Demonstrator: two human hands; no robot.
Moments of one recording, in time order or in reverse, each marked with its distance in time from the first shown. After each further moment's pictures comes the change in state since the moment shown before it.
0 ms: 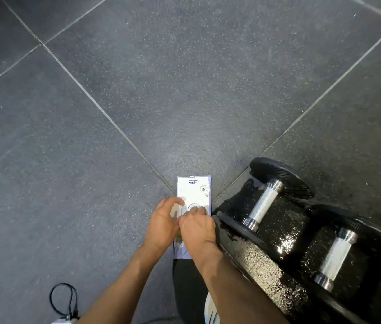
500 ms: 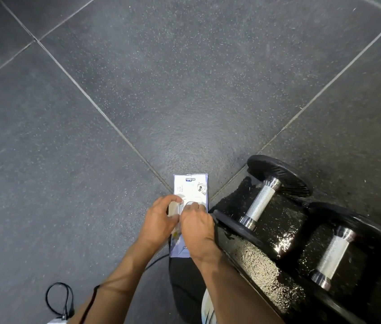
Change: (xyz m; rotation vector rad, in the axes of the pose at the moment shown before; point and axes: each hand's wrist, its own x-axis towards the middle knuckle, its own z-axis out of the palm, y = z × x) left_hand 0.008 -0.009 0.002 -0.033 -0.030 -0.048; right_hand 0.009 0.003 0.015 0.158 0.173 0.082
